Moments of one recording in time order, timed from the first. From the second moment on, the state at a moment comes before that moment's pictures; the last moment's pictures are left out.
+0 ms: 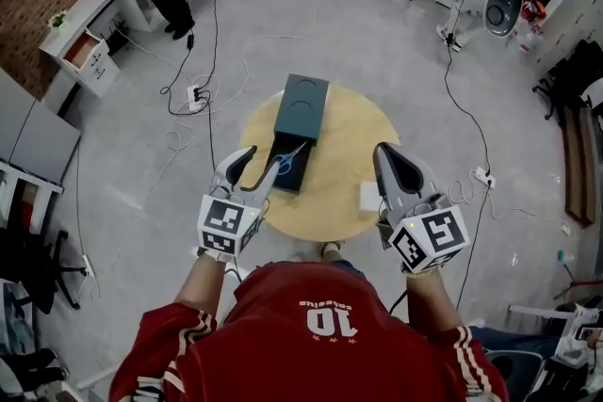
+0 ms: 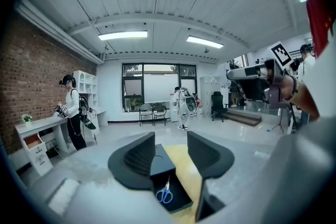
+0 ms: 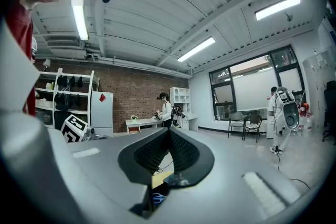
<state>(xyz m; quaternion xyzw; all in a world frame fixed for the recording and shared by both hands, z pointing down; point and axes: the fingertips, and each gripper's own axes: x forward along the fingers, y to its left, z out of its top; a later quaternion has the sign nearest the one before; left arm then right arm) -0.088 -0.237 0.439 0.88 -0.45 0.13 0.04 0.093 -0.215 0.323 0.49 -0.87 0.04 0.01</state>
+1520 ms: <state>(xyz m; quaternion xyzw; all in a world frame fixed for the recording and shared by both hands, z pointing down) -0.066 -0.310 0.752 0.80 -0.36 0.46 0.13 0.133 -0.292 0.394 0.47 -0.87 0.12 0.07</state>
